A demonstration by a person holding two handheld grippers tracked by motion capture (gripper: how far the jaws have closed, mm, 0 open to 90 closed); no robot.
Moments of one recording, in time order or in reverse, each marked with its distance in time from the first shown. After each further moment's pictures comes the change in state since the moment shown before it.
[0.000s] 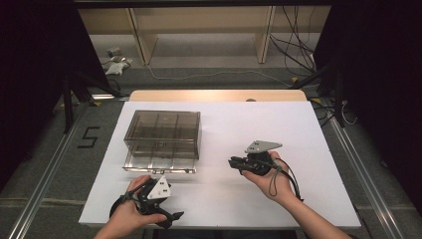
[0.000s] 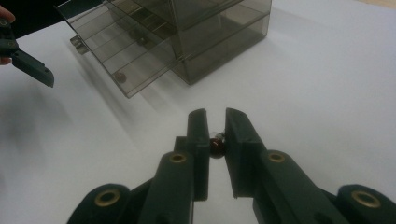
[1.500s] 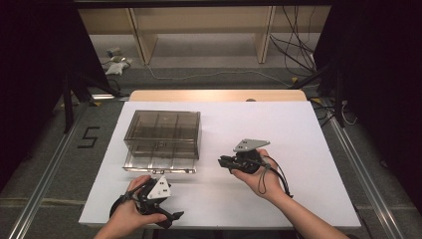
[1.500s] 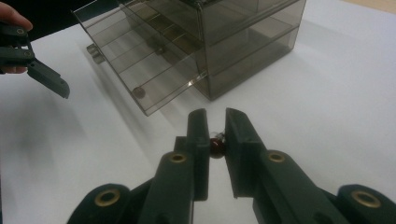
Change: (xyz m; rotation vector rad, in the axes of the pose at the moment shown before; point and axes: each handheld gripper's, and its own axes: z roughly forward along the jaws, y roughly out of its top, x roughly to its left) left arm 0.000 0.000 0.000 0.000 0.000 -0.002; right arm 0.014 0.014 0.020 -0.002 0.040 -0.030
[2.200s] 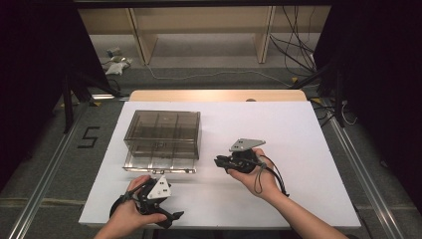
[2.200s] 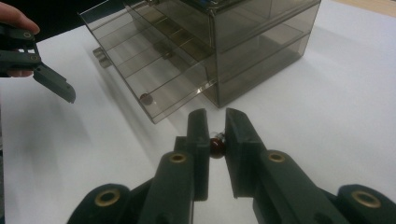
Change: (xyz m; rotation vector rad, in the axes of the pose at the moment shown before) left arm 0.000 0.000 0.000 0.002 0.000 0.001; right arm 0.005 0.005 0.007 -0.002 0.013 -0.014
